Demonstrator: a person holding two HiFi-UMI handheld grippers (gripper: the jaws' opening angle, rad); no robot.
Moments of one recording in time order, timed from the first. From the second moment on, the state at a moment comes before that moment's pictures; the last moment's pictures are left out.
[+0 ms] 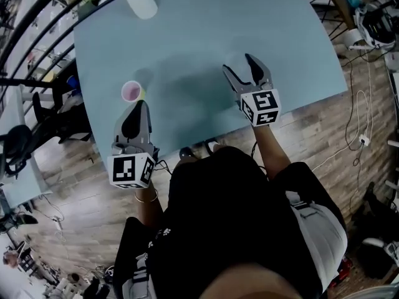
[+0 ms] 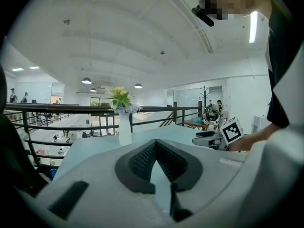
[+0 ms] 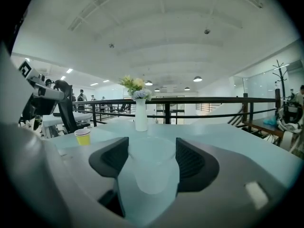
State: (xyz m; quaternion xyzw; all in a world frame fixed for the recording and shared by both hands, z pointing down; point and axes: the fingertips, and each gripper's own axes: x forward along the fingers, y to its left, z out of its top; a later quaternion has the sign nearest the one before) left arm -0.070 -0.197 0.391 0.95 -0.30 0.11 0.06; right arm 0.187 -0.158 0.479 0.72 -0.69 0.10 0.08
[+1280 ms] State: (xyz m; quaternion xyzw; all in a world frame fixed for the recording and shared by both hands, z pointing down) left arm -0.302 -0.187 0.370 0.83 -0.55 0.09 0.07; right arm -0.099 -0.291 0.425 0.46 -0.88 0.06 0.05
